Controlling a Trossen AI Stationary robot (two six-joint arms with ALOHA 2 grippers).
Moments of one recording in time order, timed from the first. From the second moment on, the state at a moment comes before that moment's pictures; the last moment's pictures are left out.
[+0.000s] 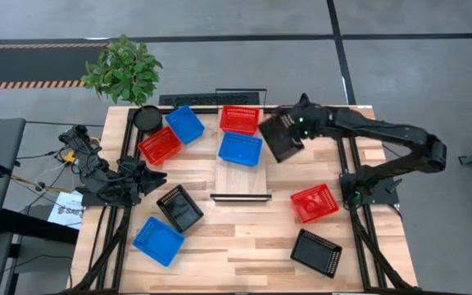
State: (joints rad) left arm -0.83 0.07 0.21 -0.26 -0.99 -0.81; right arm -0.37 1.25 1.12 -0.75 0.24 0.48
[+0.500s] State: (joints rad) left arm -0.83 0.07 0.21 -0.26 -0.99 -0.81; right arm -0.22 1.68 1.50 -0.53 0.06 0.12
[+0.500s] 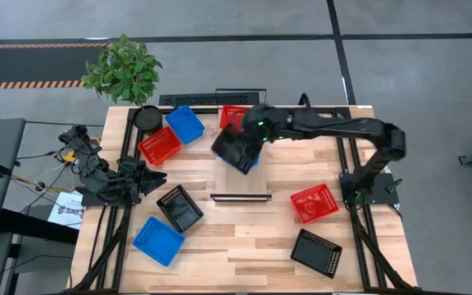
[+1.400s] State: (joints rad) left arm -0.83 0.07 0.21 -0.27 -0.99 -0.81; right arm -0.13 1.87 1.68 -0.88 -0.08 -0.03
